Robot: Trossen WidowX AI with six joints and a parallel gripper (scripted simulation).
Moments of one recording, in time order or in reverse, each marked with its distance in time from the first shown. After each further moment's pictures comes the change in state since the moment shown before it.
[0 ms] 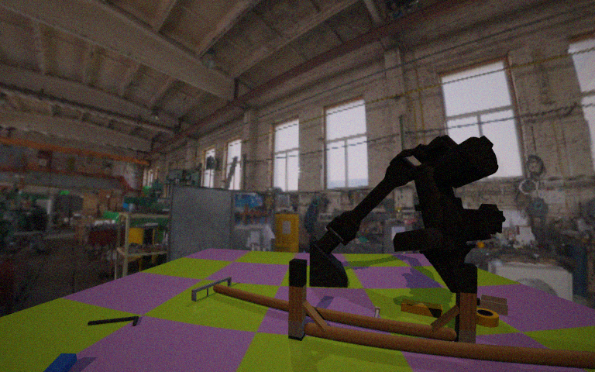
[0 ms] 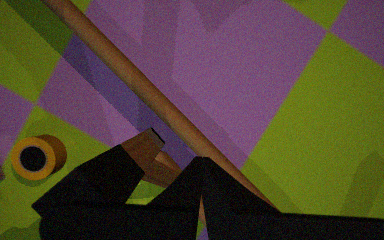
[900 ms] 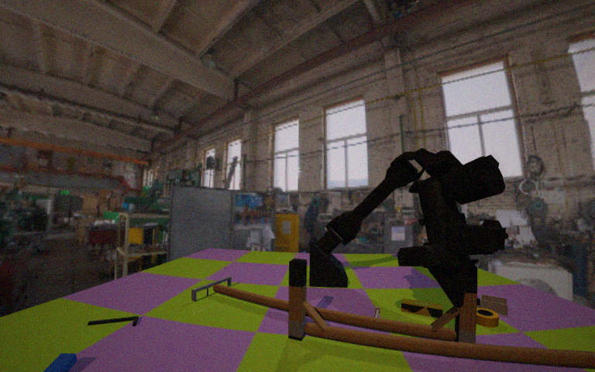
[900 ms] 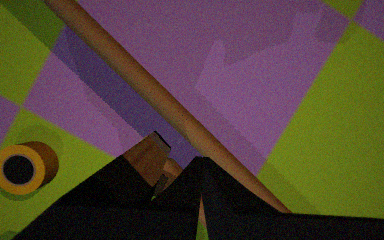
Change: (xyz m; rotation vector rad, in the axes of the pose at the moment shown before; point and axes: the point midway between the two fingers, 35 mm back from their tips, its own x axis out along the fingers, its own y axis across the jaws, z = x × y) arm 0.025 0.012 -0.007 0.014 -0.009 -0.016
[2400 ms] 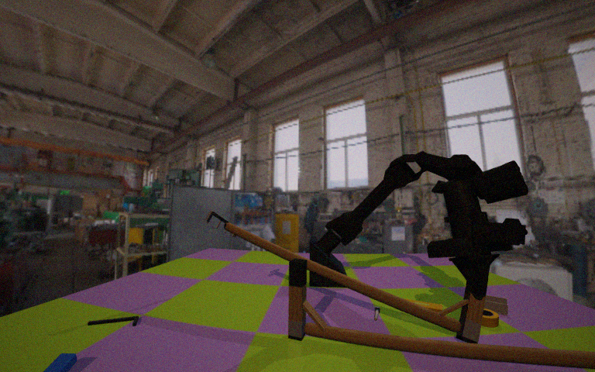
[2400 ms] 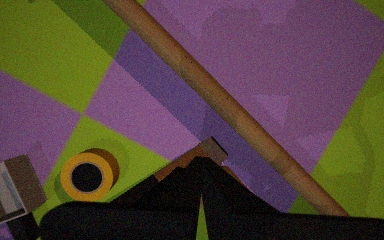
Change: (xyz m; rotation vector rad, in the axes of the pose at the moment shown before) arm -0.002 0.069 0.003 0.004 -0.001 -0.031
